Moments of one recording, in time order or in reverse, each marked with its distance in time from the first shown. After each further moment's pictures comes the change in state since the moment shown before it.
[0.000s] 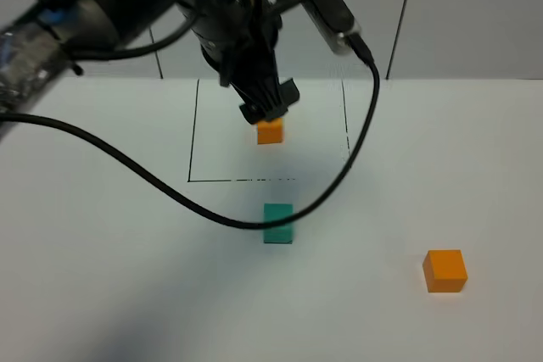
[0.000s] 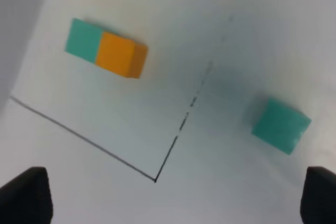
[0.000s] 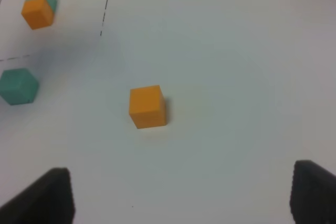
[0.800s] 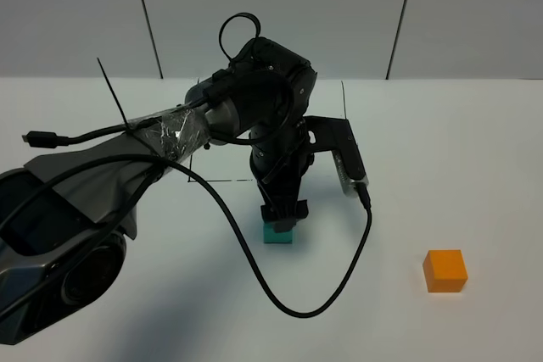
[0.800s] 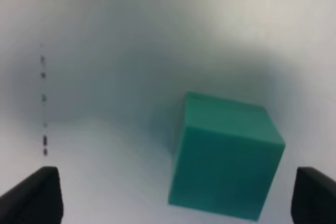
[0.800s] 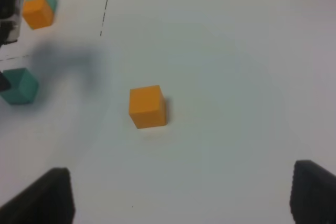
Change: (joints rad) left arm -0.019 0.394 0.000 -0.098 -0.002 0.294; right arm 0.000 0.000 0.000 0.000 0.000 0.000
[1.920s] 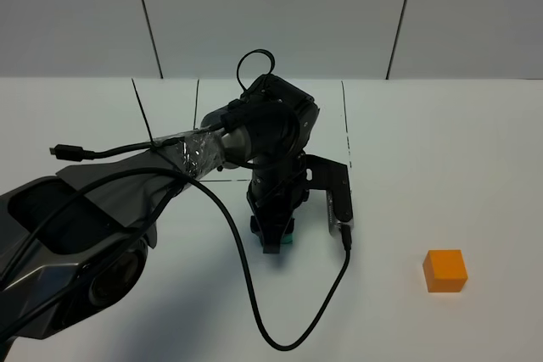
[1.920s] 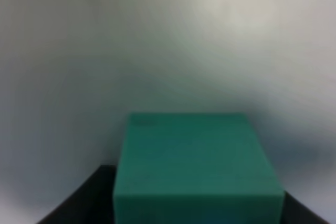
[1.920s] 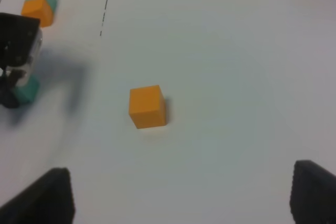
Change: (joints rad) left arm 0.000 0.099 0.021 -0.001 0.000 0.174; right arm 0.000 0.000 0.000 -0.001 0.000 0.000
